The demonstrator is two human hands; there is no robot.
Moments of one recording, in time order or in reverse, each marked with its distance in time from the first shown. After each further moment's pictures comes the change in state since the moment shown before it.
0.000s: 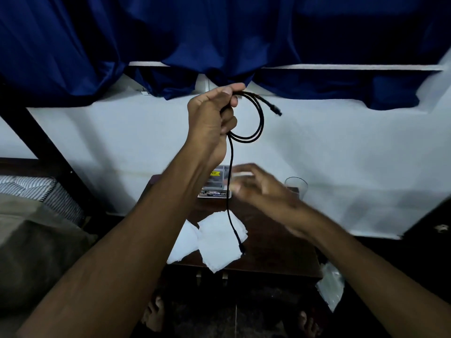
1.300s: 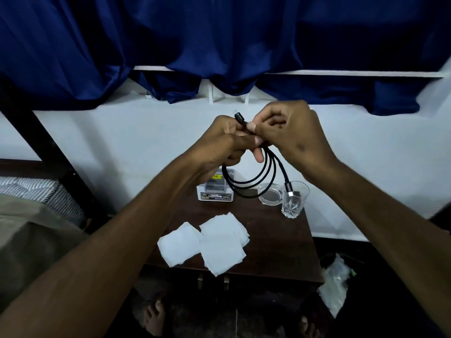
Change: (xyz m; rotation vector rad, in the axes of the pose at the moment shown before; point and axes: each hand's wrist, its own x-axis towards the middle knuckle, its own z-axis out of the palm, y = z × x) left_hand -0.021 0.005 -0.019 0.526 -0.408 -0.179; right_hand 0.027 -0.092 -0.045 -0.321 0.448 -0.363
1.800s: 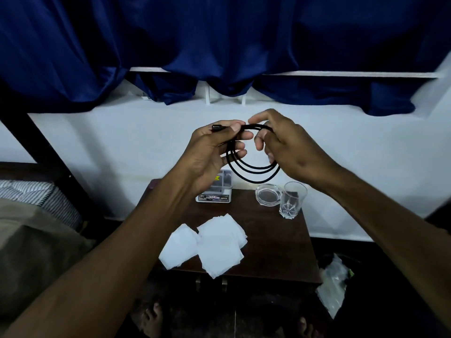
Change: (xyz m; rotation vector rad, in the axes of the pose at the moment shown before) left_hand -0.007 -0.014 0.002 -0.432 0.235 -0.047; right_hand -0.008 0.017 -0.007 -0.187 -0.210 -0.001
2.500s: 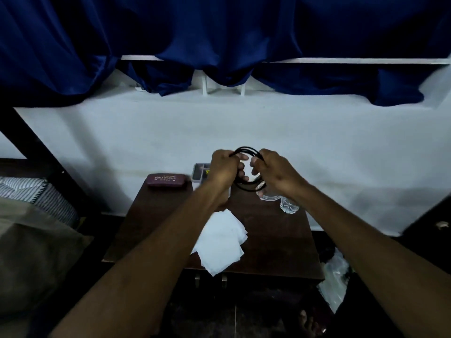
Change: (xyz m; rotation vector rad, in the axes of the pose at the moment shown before) left_hand 0.039 -0.086 0.006 0.300 0.302 -0.178; right_hand 0.009 0.085 0.070 0.077 -0.058 0.389
